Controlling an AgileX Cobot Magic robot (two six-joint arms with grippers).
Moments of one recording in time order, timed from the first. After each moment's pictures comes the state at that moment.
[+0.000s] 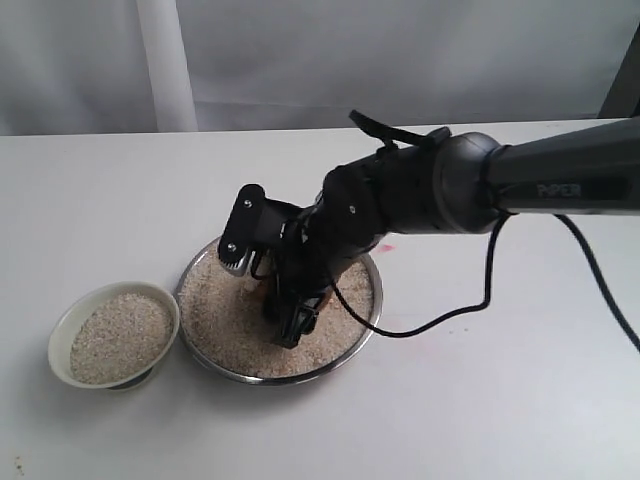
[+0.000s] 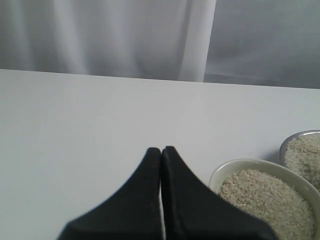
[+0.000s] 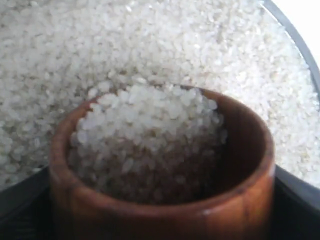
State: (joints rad) left arm 0.08 0.00 0.00 0.04 0.29 -0.09; right arm 0.72 2.06 -1.33 0.13 0.41 -0.76
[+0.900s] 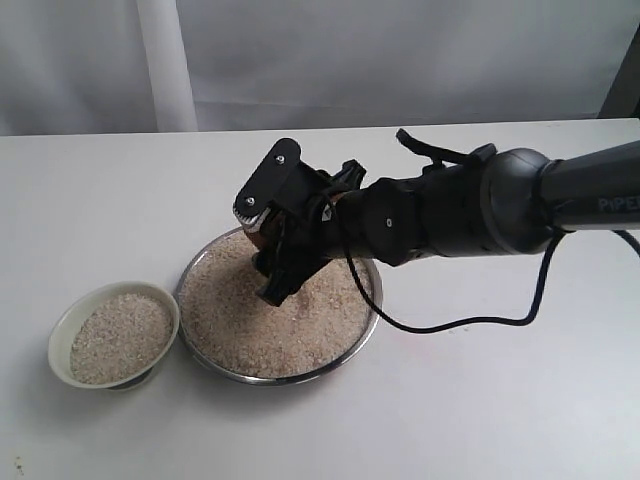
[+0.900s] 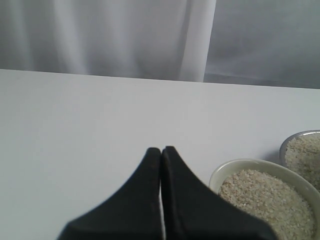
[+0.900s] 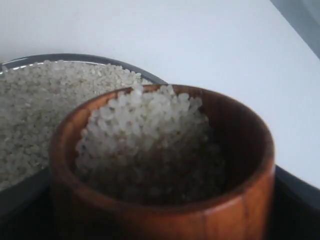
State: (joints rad) left arm 0.08 0.00 0.00 0.04 0.29 -0.09; right arm 0.70 1.97 -1.17 0.34 -0.02 -0.79
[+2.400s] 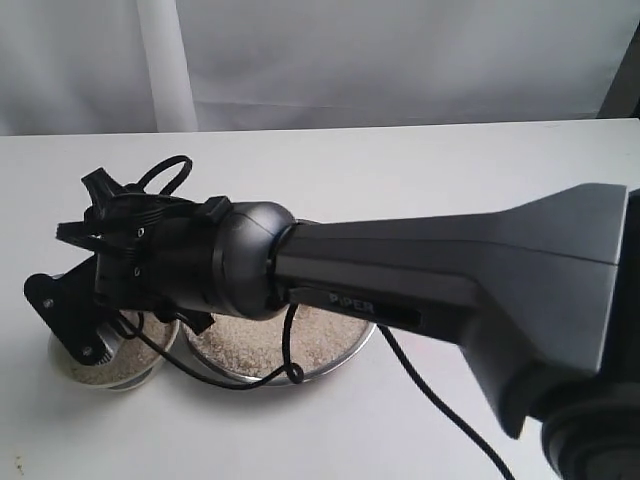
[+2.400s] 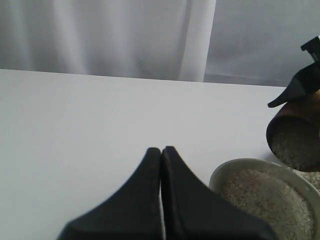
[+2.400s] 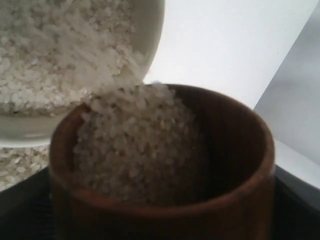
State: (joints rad) left arm 0.08 0.00 0.00 0.04 0.29 -0.09; right arm 1.07 2.24 -1.76 -0.81 0.60 -0.70
